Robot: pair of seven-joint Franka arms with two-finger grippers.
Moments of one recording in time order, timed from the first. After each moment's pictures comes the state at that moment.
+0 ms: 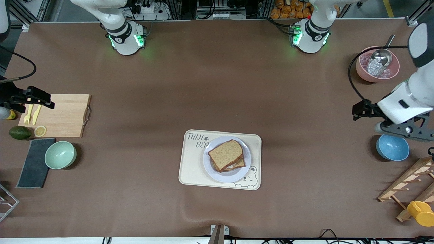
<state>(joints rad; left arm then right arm) 0.08 0.23 -0.22 -1.38 0.11 1.59 0.12 -0.06 0.12 -0.01 -1.50 0.05 1.62 -0.19</state>
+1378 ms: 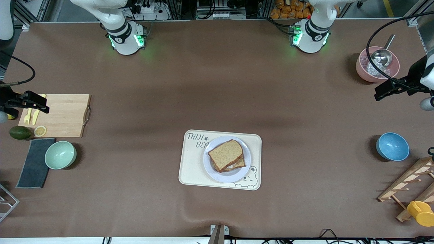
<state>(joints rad) 0.17 0.11 -0.24 -1.41 0.07 1.47 -0.22 -0.07 0.13 -0.01 -1.50 -0.03 1.63 -0.19</state>
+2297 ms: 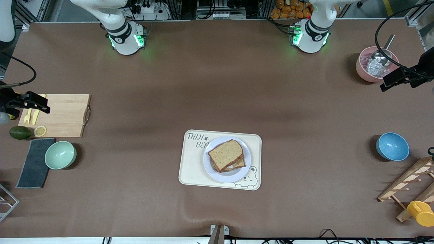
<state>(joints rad) 0.08 -0.01 -0.05 -1.57 -0.03 1.54 -0.11 -0.07 0.13 -0.01 -1.50 -0.03 1.63 -0.19</state>
